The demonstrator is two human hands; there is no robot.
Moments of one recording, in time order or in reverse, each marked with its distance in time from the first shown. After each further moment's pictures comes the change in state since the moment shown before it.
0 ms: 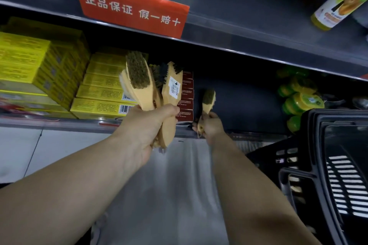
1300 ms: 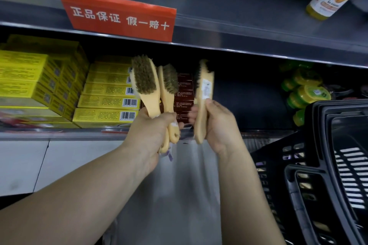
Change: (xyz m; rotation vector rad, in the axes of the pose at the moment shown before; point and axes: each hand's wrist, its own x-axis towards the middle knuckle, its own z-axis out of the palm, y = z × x) left_hand 0.006 -0.009 0.010 0.021 0.034 0.036; right_hand -0.106 -0.038 -0.006 0.319 -0.340 -0.259
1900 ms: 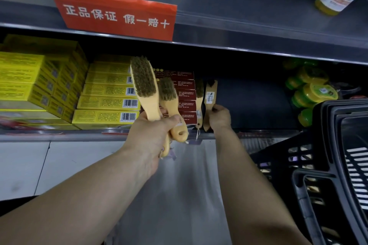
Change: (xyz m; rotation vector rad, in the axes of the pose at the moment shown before) left_hand 0.007 -0.002 0.000 -0.003 0.073 -0.046; right_hand 0.118 0.054 -0.054 -0.767 0.394 0.037
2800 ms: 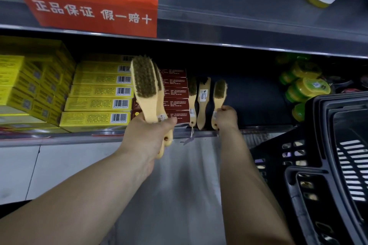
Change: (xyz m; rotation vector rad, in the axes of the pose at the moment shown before) left_hand 0.005 -0.008 0.008 0.188 0.016 0.089; right_hand 0.000 0.007 -0.030 0.076 0.075 0.104
